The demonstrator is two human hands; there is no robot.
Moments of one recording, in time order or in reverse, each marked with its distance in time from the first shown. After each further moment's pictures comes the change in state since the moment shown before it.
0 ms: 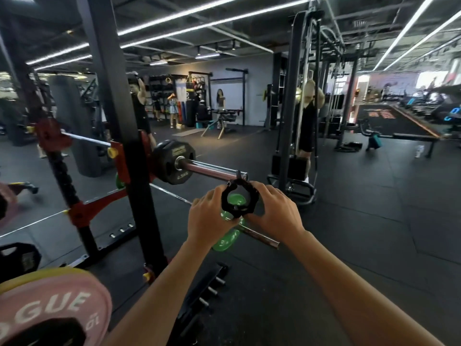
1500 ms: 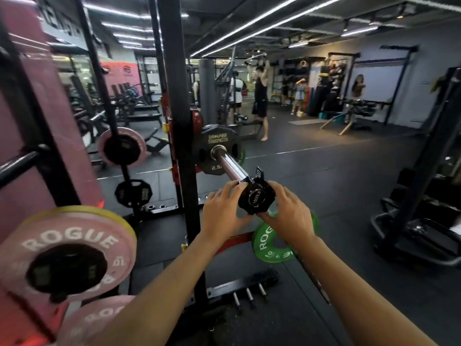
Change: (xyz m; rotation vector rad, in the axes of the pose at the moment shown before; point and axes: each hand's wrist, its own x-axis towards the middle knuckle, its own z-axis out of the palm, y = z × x) left_hand 0.068 -0.007 0.173 0.527 0.019 -0.287; right_hand 0.158 0.178 0.153 0.404 -0.093 -0.382
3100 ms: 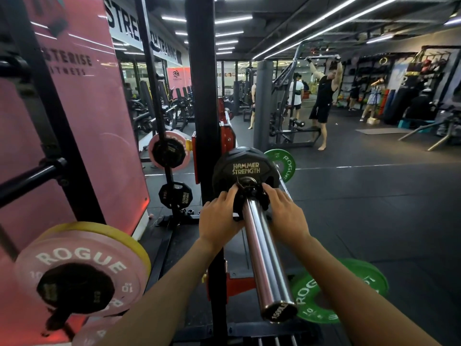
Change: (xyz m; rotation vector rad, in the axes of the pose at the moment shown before) left_hand 0.116 -0.124 0.104 0.190 -0.030 -0.306; right_hand 0.198 0.051 0.157 0.177 -0.216 -0.274
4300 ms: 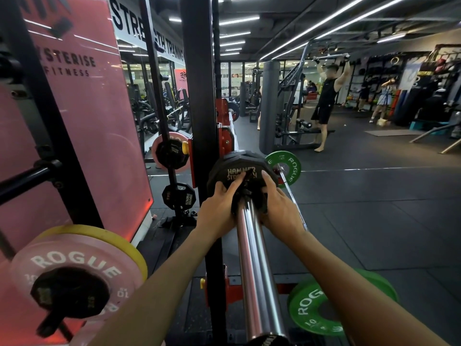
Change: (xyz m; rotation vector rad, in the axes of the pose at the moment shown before) left_hand 0.040 -0.009 0.015 -0.111 -0.227 -0.029; right_hand 0.039 0.024 0.018 0.098 0.027 -0.013
